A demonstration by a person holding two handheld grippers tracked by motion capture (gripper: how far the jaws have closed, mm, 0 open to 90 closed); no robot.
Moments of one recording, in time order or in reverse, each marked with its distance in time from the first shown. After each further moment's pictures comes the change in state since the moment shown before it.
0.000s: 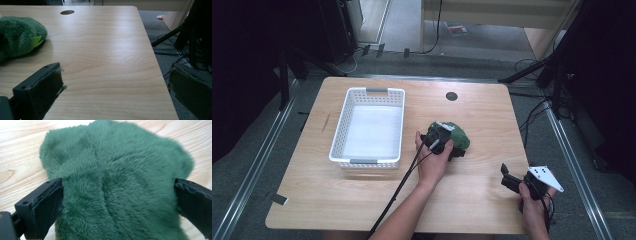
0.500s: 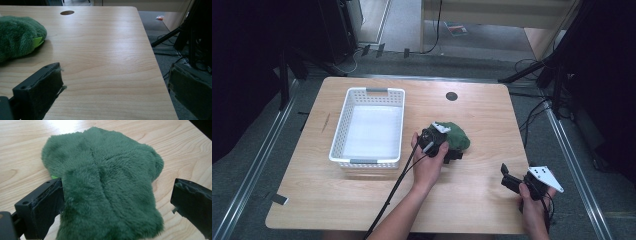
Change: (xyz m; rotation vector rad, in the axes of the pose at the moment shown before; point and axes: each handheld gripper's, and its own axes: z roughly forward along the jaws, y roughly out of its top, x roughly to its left) left arm 0.008 -0.005 -0.026 -0.068 -0.109 -0.029; right arm 0.000 0.000 -0.001 -0.003 -0.002 -0.005
